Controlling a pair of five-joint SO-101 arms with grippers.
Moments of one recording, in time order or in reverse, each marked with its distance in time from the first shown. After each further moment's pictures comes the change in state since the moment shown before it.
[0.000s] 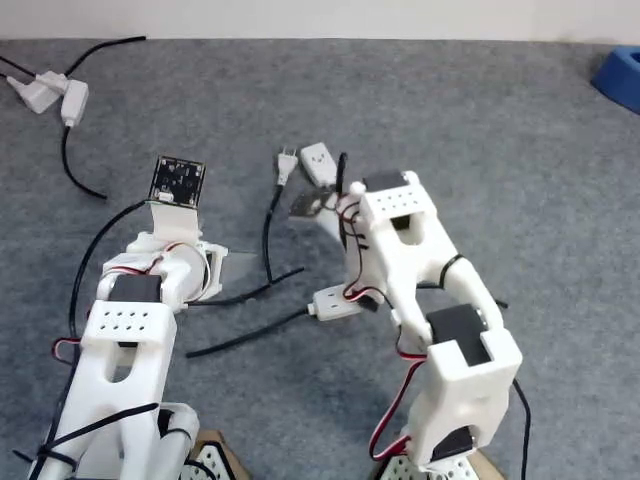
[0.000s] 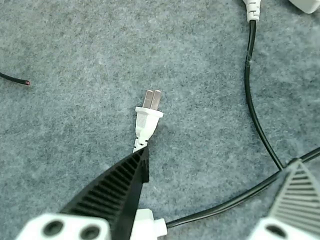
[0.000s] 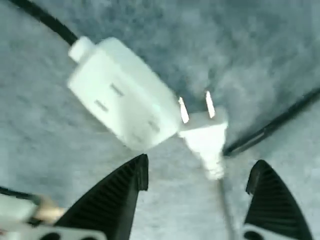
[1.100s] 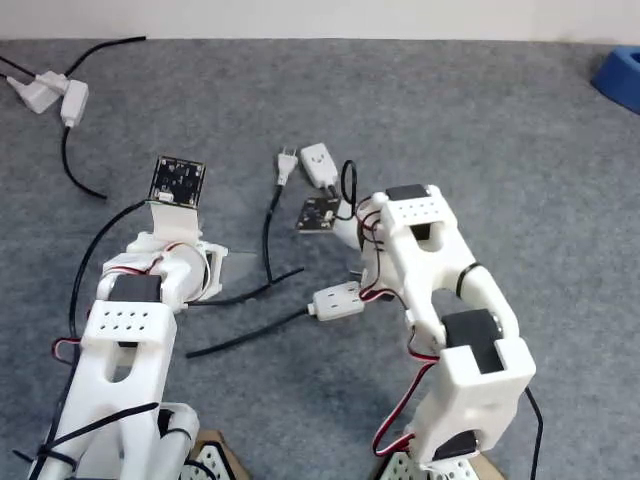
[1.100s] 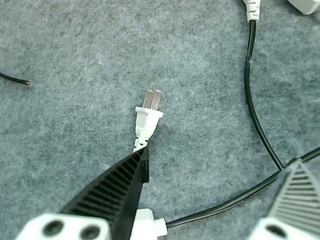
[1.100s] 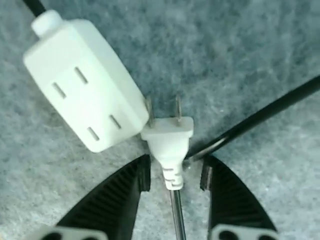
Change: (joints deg) left arm 0.0 0.0 0.0 0.0 0.0; right arm 5.1 -0.5 6.9 -12.2 13.3
